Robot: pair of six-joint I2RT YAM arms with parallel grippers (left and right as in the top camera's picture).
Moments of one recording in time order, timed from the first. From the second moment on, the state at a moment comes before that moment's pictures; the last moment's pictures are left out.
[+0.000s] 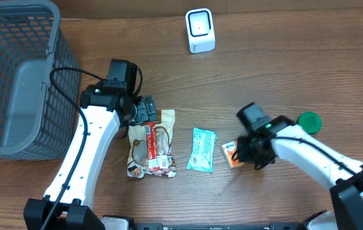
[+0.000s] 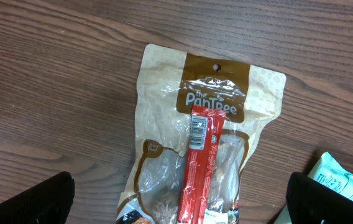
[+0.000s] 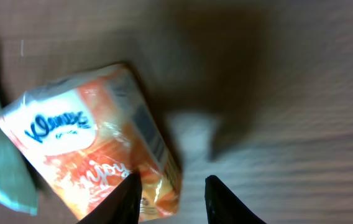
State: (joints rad) left arm -0.14 1.51 1.25 -1.07 -0.10 -0.42; right arm 0.50 1.60 0.88 -0.78 -0.14 0.60
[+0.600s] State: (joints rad) left arm -0.14 1.51 1.25 -1.07 -0.10 -0.42; right arm 0.37 1.60 1.18 -1.05 -0.22 0.42
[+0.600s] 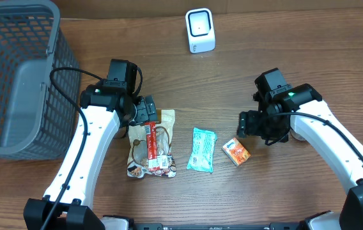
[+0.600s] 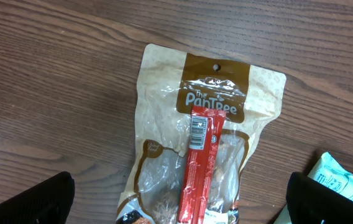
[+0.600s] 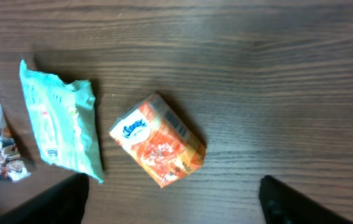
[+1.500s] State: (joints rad) left arm -0.14 1.51 1.25 -1.07 -0.10 -0.42; right arm 0.58 1.60 1.18 -0.97 -0.13 0.53
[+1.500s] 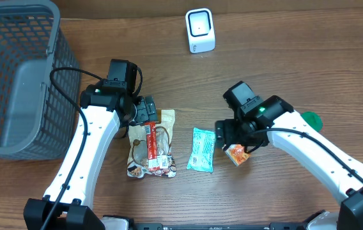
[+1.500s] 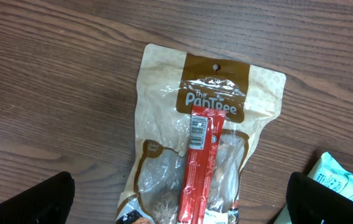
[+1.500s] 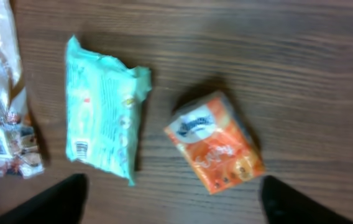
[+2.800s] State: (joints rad) left arm -0.14 1.51 1.25 -1.07 -0.10 -0.42; right arm 0.43 1.60 0.87 -0.67 -0.20 0.22
